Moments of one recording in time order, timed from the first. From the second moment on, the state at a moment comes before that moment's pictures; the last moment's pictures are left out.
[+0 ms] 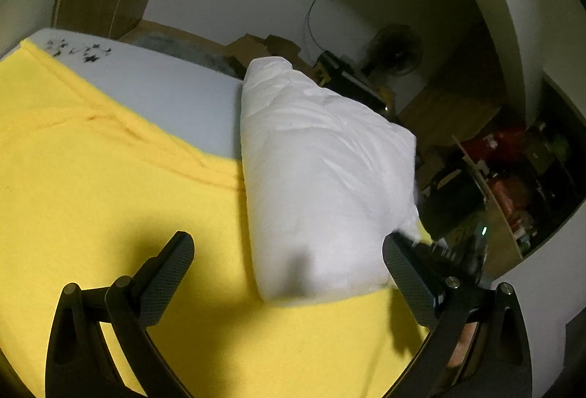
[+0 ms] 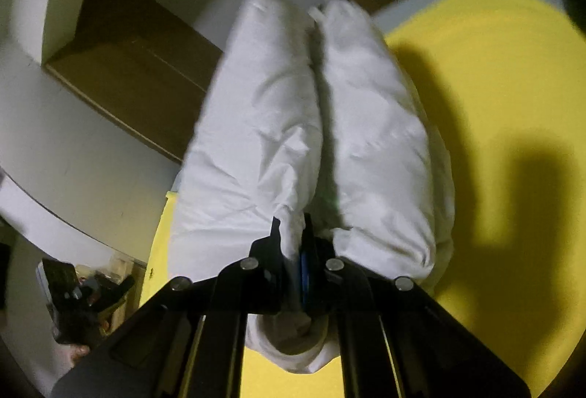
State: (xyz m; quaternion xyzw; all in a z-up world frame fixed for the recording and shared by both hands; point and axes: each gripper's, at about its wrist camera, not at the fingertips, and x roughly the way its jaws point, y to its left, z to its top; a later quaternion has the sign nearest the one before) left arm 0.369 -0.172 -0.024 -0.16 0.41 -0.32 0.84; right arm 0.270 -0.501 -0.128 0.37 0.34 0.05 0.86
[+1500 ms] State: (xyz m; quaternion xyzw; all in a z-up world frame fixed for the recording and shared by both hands) left arm 0.581 -0.387 -0.132 -0.06 0.42 -0.24 0.87; right arm 0.299 -0.490 -0.159 0.35 0.35 0.05 0.87
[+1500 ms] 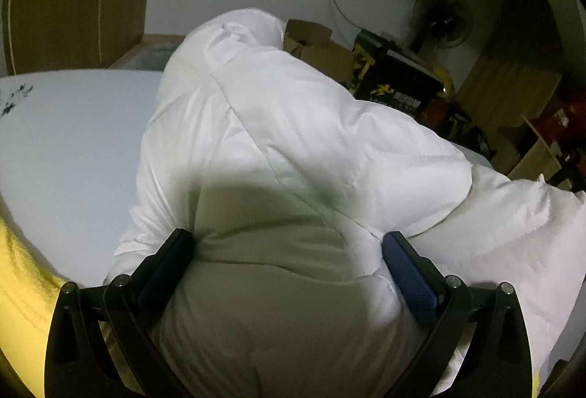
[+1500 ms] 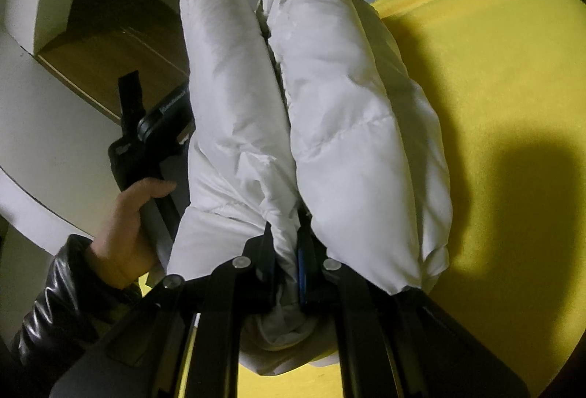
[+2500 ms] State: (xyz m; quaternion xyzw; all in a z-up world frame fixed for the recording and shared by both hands) left arm 0.522 -0.279 -0.025 -0.07 0.34 -0.20 0.92; right arm 0.322 -0.433 0.036 0.22 0.19 -0.03 0.96
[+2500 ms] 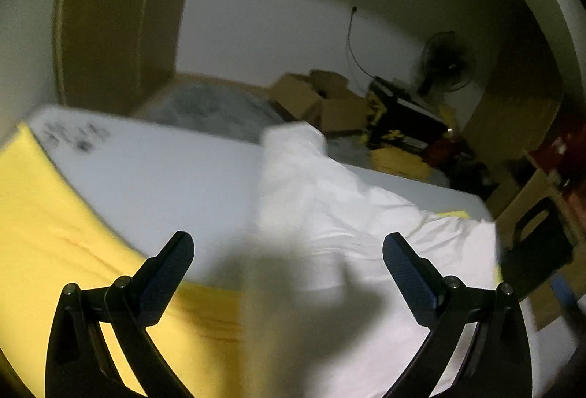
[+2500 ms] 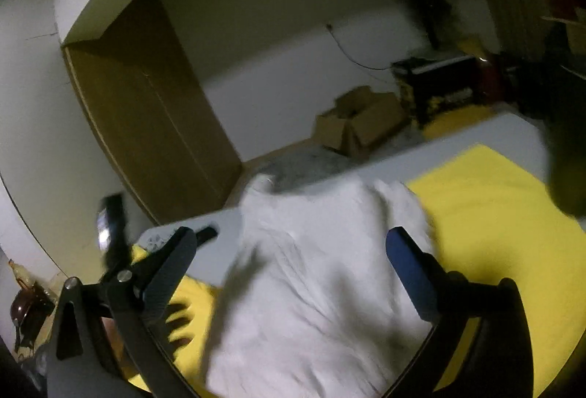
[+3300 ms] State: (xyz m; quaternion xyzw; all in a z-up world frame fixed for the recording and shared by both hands) left arm 0.460 -0.190 -0.025 -0.06 0.38 -0.23 0.89; right arm 0.436 -0.502 -0.123 0.33 0.35 -0.03 0.88
